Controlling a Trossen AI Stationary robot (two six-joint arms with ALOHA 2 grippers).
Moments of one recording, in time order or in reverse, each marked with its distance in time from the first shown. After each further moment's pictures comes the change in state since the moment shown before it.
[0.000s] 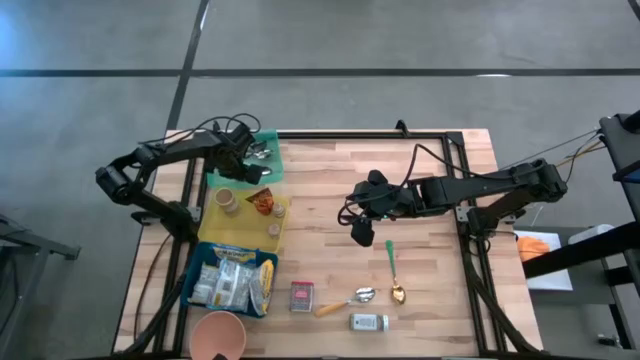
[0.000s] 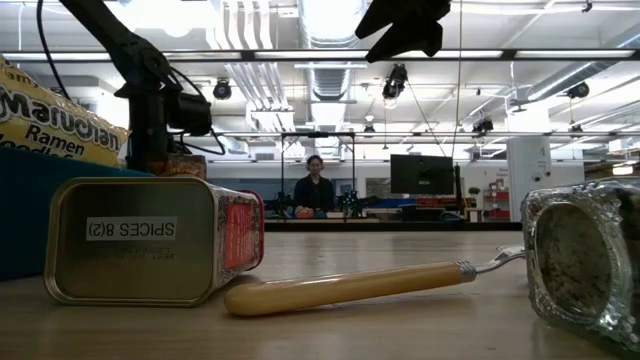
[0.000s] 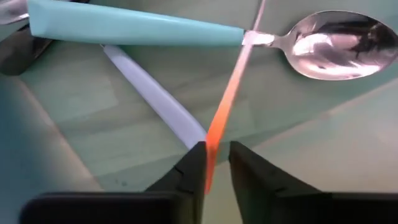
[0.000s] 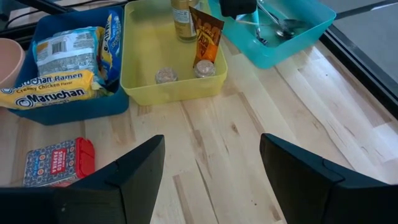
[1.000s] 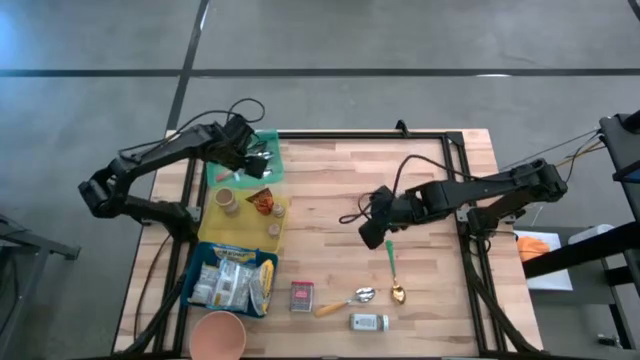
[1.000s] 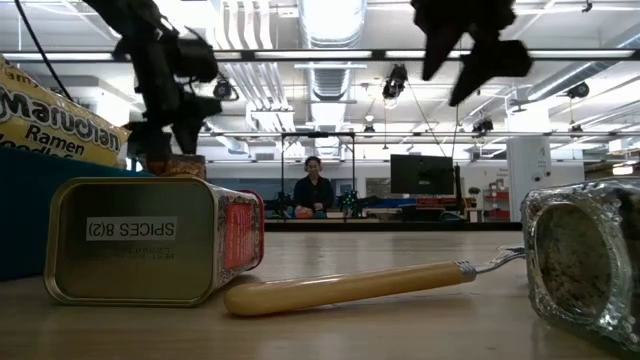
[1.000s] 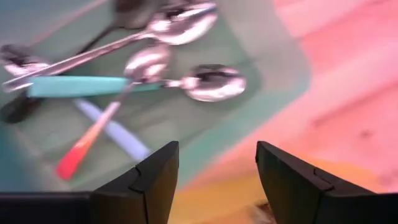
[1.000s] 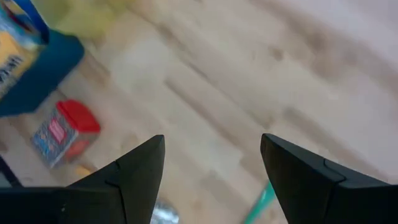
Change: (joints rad) left arm -0.105 -0.163 0.159 -0.103 0.045 0.007; right arm 0.033 0.002 0.000 -0.396 -0.126 0.697
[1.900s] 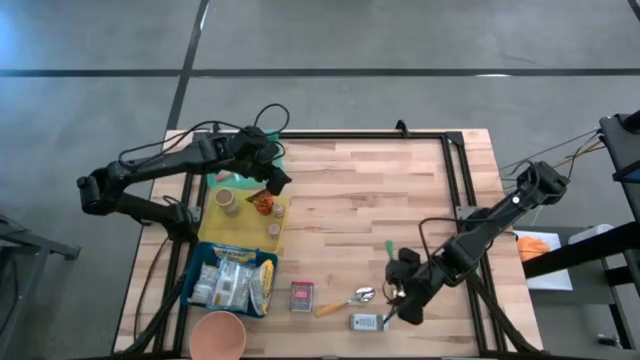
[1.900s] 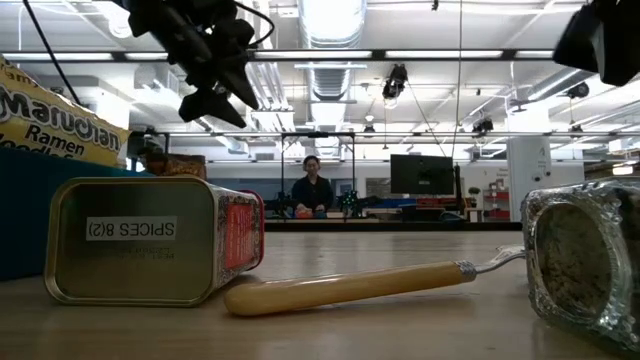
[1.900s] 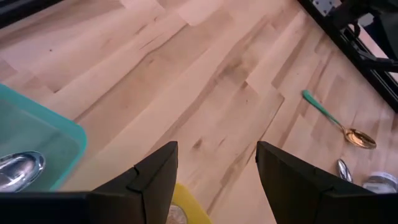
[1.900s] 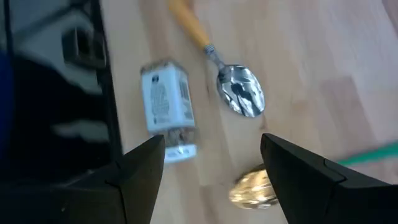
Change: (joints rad) left arm -0.310 -0.036 0.042 0.330 0.159 0.005; right arm 0.487 0.001 -0.220 0.325 -0.049 -0.104
